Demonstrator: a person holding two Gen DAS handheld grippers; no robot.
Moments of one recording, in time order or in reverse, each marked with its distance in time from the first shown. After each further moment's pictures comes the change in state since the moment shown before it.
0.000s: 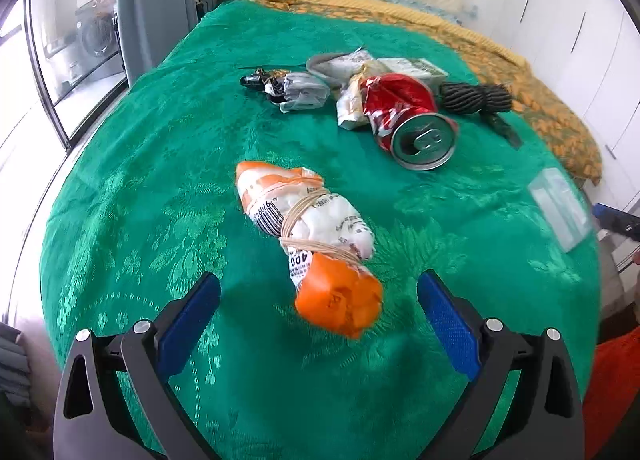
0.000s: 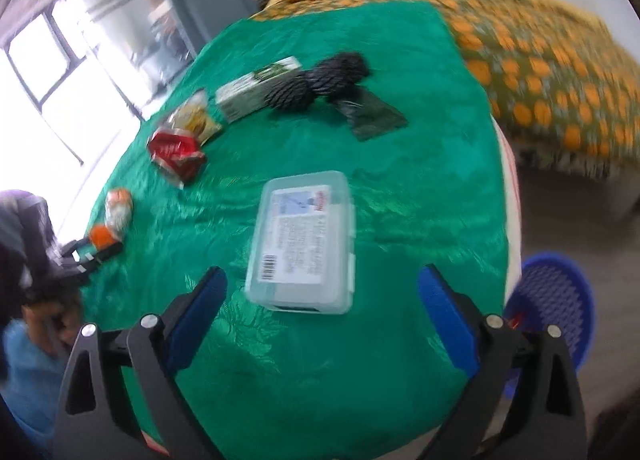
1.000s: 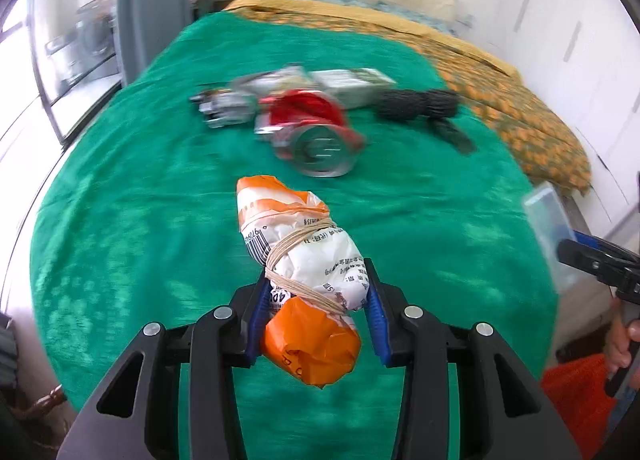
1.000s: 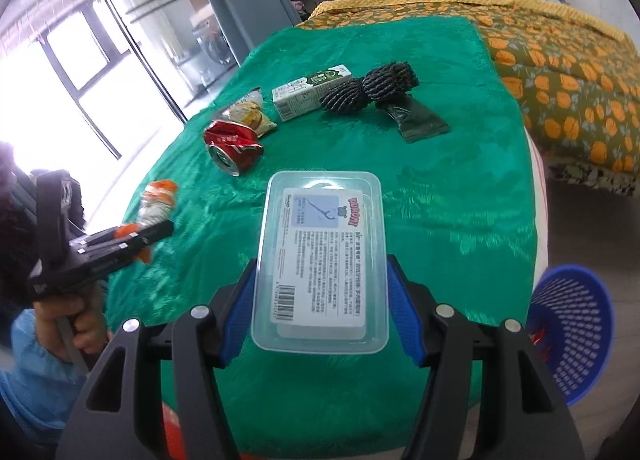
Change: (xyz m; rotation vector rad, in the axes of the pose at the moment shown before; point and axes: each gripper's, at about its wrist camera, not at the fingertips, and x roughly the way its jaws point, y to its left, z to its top) left arm -0.026 -0.083 -0.001 -0.007 -0.016 -0.030; right arm -0.029 0.006 -0.028 -0.008 -0.064 0.163
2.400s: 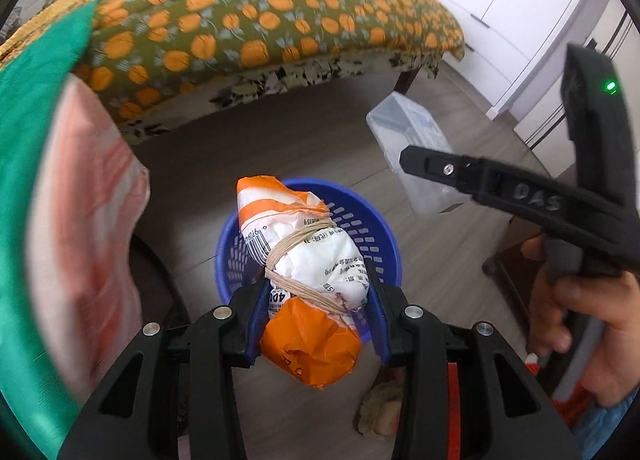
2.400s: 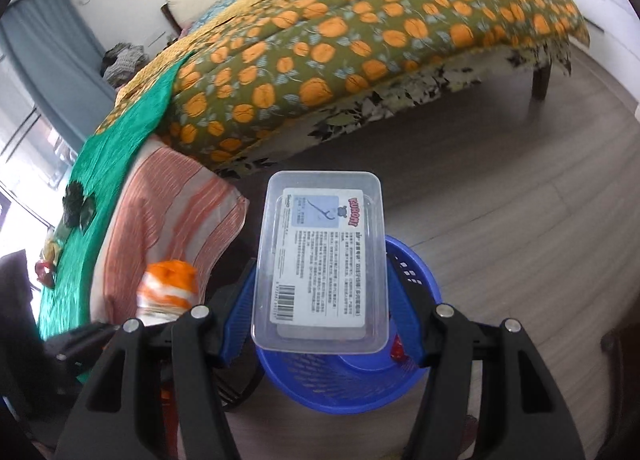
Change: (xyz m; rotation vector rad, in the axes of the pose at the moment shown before) left arm 0.175 -0.441 -0.012 0.416 0.270 -0.349; right arm -0.110 -0.344 -0.077 0.491 -0.111 -0.318
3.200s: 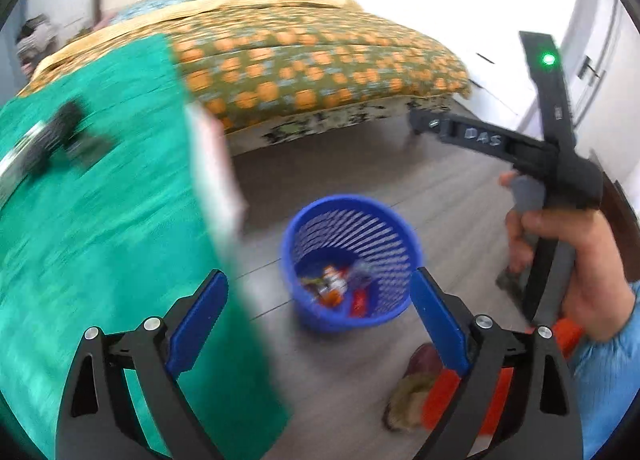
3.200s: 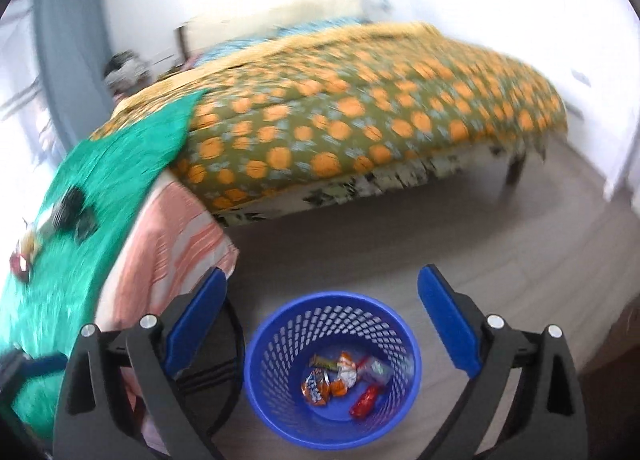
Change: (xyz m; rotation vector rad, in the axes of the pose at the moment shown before) left arm -0.128 0.051 -0.084 -0.027 -0.190 0.102; right arm -0.044 0.091 -0.009 -0.235 -0.263 -0.162
